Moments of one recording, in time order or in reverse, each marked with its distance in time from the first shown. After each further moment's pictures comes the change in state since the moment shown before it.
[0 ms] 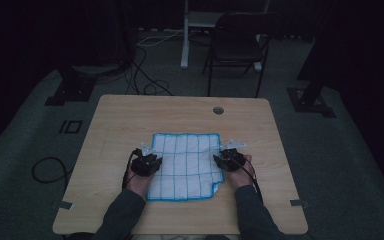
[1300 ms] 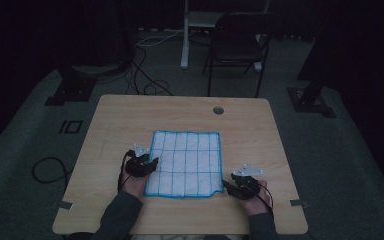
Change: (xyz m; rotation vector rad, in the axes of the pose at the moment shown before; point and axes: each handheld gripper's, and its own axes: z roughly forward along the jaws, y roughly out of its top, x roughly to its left) left arm 0.013 -0.013 -0.014 -0.031 0.040 -0.069; right arm 0.025 -0.064 -0.073 -0.004 0.041 0.014
